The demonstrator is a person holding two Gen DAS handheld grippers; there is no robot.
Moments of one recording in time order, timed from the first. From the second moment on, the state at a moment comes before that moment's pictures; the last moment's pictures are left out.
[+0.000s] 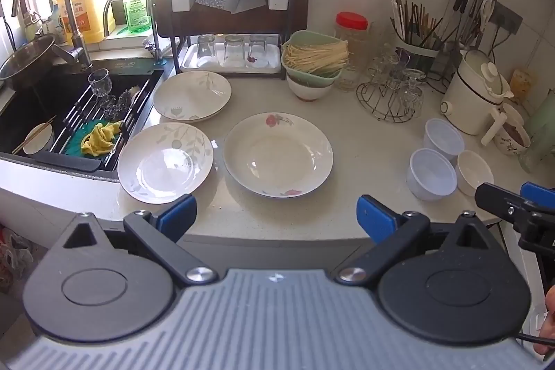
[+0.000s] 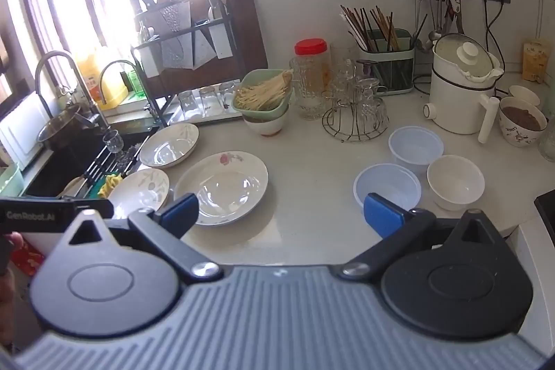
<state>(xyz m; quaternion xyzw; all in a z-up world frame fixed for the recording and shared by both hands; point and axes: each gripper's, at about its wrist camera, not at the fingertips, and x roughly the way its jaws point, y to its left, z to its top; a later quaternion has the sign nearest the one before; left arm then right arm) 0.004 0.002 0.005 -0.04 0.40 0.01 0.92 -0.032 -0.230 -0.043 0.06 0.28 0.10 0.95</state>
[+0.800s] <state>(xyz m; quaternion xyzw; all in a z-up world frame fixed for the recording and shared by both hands) 0.001 0.002 0.008 -0.04 0.39 0.01 0.92 -0.035 -0.227 -0.040 0.06 0.28 0.09 0.95</state>
